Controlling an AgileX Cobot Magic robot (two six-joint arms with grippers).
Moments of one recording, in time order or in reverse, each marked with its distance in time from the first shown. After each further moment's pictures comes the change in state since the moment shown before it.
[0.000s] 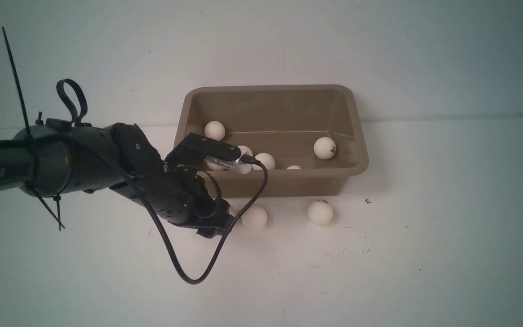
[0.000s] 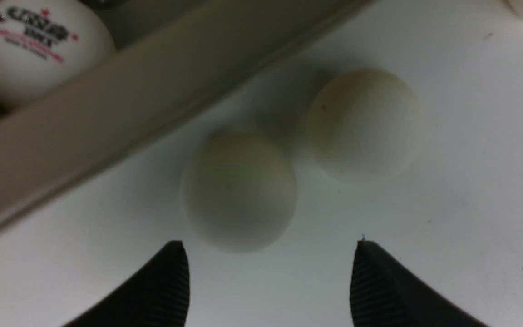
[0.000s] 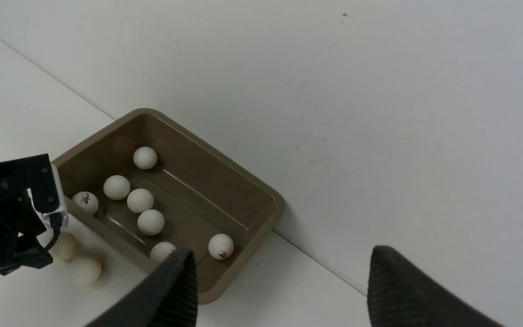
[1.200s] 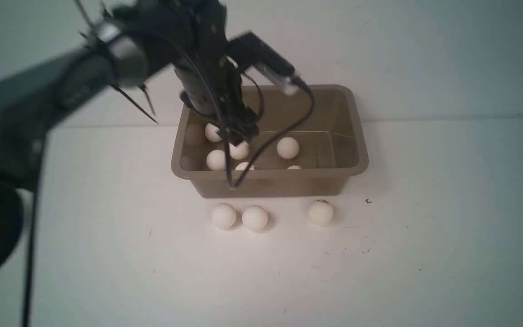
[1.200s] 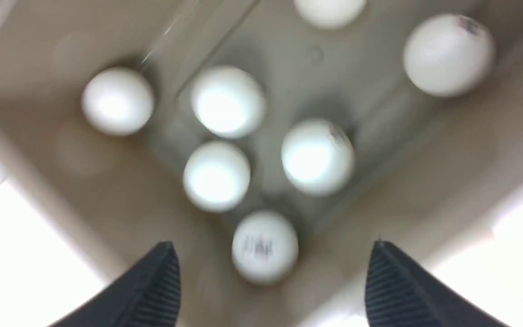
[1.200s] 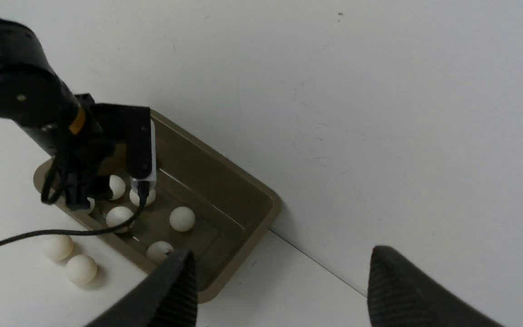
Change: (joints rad) right arm 0.000 0.000 0.000 -0.006 0.000 0.000; left arm -0.119 0.194 -0.810 0.665 0.602 -0.300
